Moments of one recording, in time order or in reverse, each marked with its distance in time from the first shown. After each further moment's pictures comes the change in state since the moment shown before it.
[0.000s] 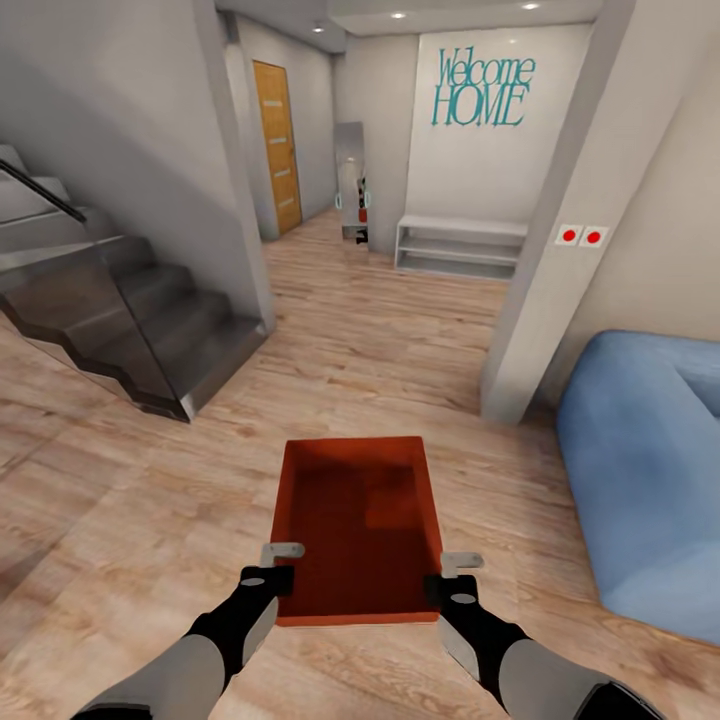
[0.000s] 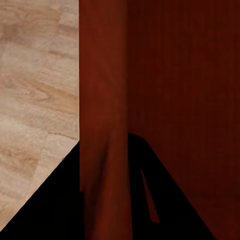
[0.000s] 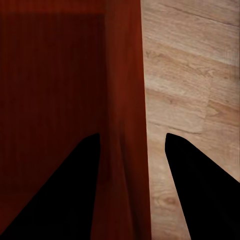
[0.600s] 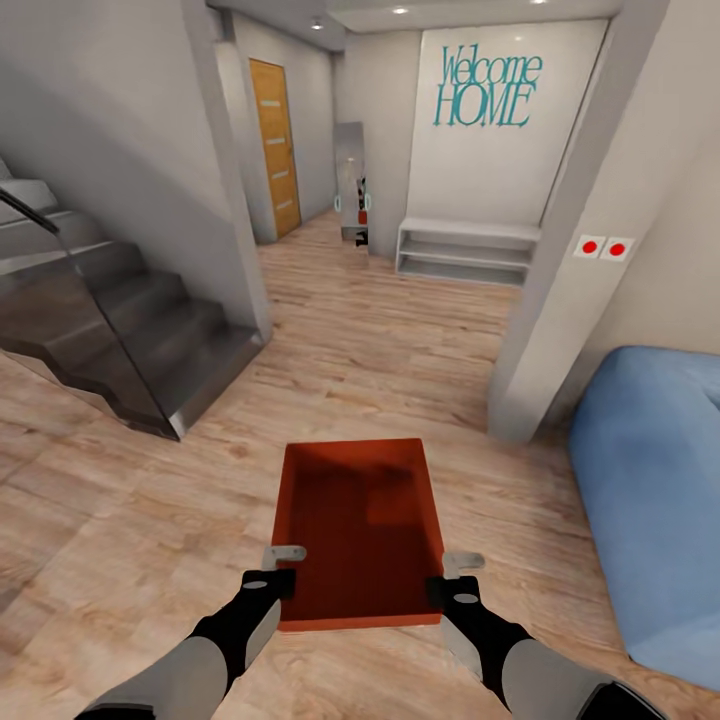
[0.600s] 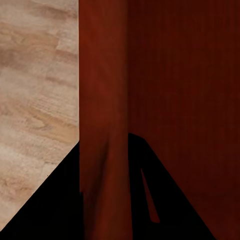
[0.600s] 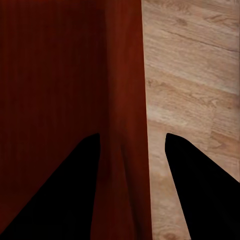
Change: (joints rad) left arm 0.000 -0.008 -0.005 0.017 0.017 -0.005 0.017; right arm 0.000 -0.010 0.000 0.001 0.006 0.013 0.018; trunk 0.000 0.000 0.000
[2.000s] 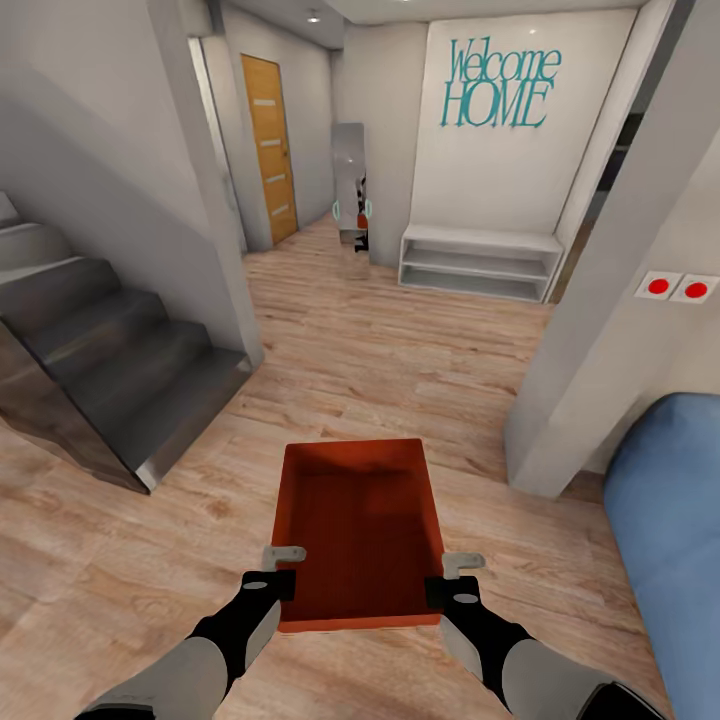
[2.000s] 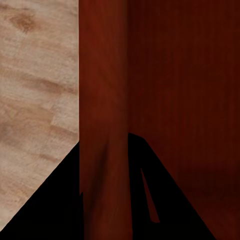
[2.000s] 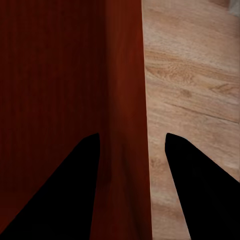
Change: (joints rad) left arm 0.001 0.000 0.001 0.002 0.001 0.000 0.000; right arm 0.000 0.000 0.002 0.000 0.000 0.003 0.000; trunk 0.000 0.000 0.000
